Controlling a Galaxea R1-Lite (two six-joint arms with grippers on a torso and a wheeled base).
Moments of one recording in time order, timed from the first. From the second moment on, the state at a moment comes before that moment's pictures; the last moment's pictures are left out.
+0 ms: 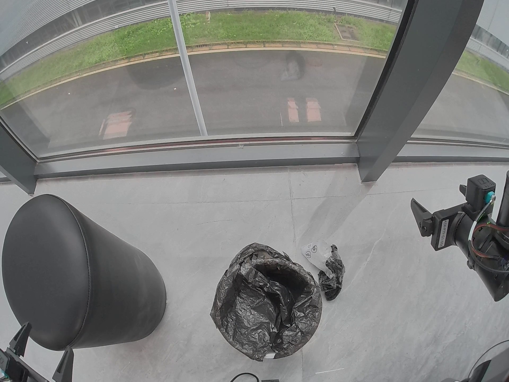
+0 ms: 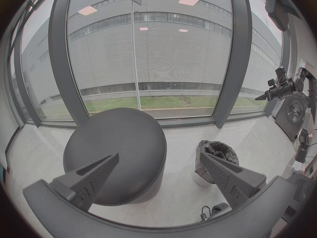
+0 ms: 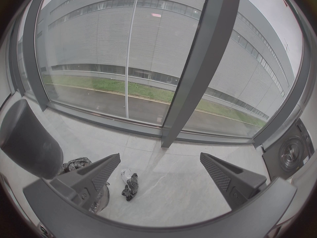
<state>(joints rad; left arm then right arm) -0.02 0.05 -0.04 0.05 -0.04 0.02 0.65 1.29 -0.51 -0.59 -0.74 -0.10</state>
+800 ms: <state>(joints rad) -0.02 0.05 -0.02 0.02 -0.02 -0.01 0.52 1.72 -0.73 -0.81 -0.51 -0.05</state>
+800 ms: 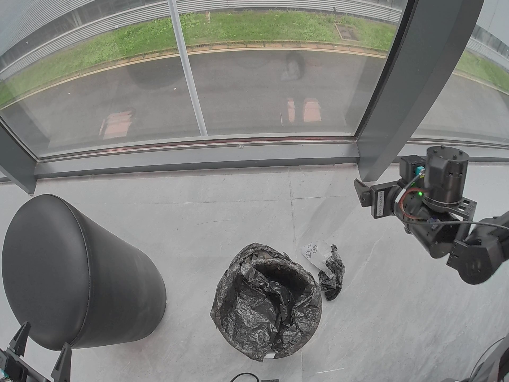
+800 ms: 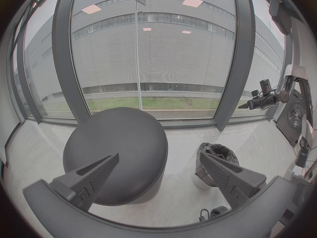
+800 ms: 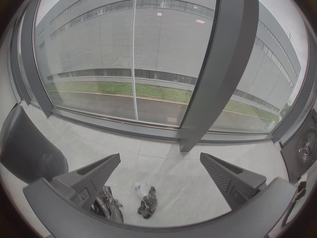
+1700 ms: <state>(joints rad) 0.00 0.02 -0.02 0.00 -0.02 -0.01 0.45 2.21 -1.44 -0.40 -0.33 -0.03</state>
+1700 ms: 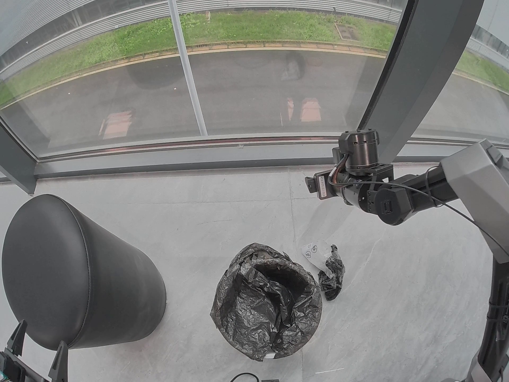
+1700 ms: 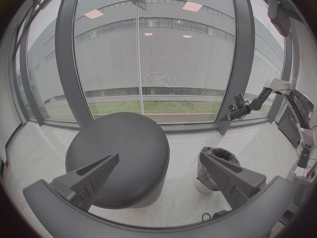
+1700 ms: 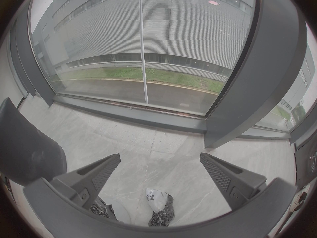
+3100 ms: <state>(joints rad) 0.00 0.02 -0.02 0.00 -0.02 -0.01 0.39 2.80 -2.00 0.07 -0.33 -0.02</state>
